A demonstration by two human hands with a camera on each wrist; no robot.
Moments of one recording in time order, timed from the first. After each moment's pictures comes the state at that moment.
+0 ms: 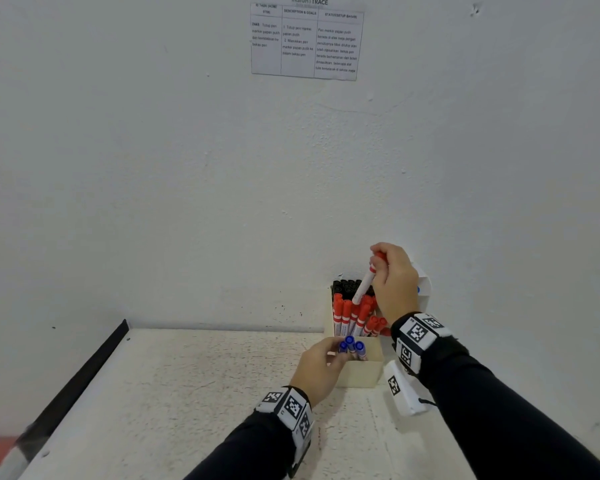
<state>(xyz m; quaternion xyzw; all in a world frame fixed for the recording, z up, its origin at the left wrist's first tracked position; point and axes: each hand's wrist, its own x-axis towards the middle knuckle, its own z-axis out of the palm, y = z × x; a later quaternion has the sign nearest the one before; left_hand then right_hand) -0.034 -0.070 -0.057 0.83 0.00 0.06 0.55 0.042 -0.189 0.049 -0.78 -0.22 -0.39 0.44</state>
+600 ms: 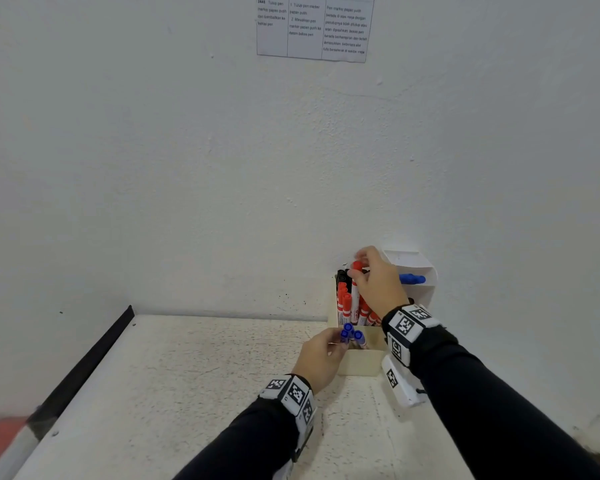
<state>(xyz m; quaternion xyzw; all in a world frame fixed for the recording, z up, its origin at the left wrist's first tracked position) -0.035 -0.068 -0.060 0.84 0.00 0.07 0.54 0.040 -0.173 0.040 -0.88 -0.19 -0.16 0.40</state>
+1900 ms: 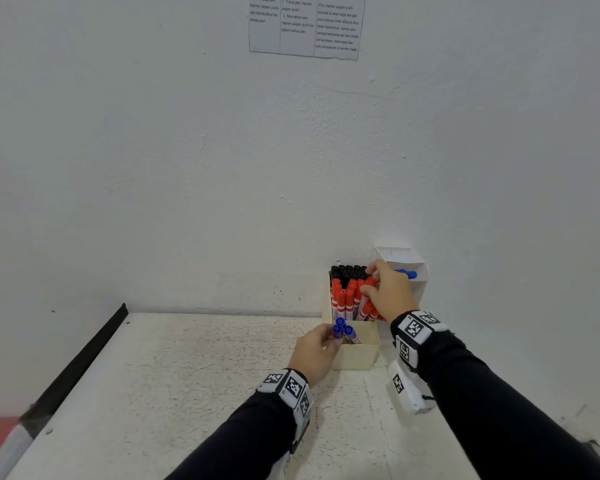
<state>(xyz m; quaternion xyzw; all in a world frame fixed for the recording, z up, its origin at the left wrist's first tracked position) -0.034 -0.070 -0.061 0.84 0.02 0.07 0.54 0.048 -0.203 0.020 -0.91 -0.13 -0.13 0.36</state>
